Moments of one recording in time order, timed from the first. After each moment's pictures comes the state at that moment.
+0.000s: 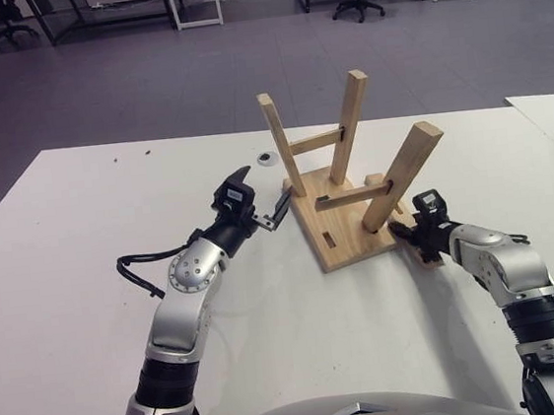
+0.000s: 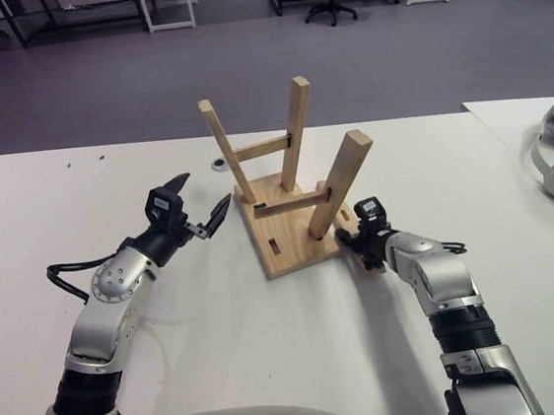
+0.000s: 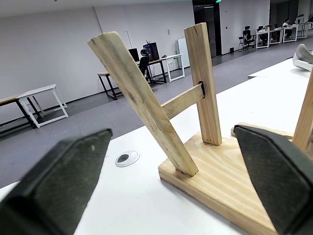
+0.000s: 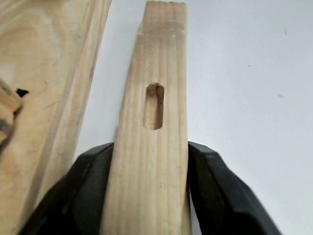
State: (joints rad) left arm -0.14 0.22 -0.16 -0.31 -0.11 0.27 -0.35; right arm -0.19 -0.50 0.01 0.04 0.30 0.76 0.35
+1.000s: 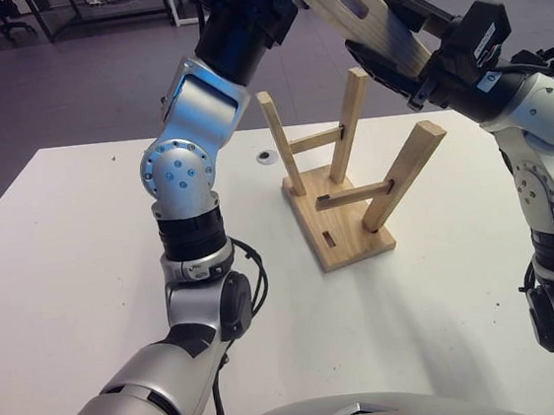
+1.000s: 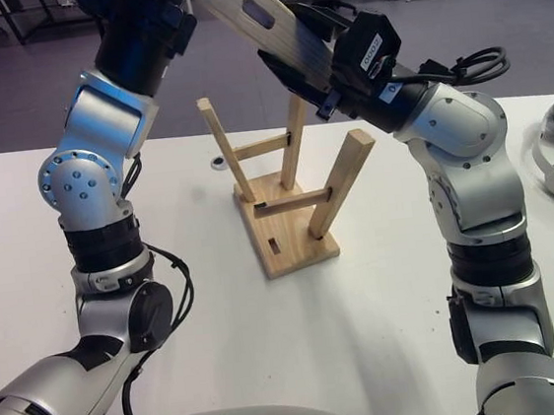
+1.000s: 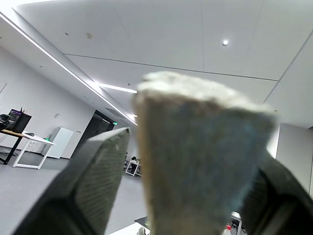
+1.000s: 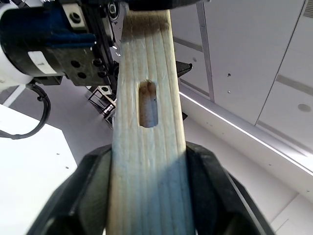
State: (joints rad) left arm -0.96 -0.04 0.23 -0.12 -1.05 0.59 -0.22; right arm -0.63 -0.63 -0.03 -0.33 0.35 0.17 0.64
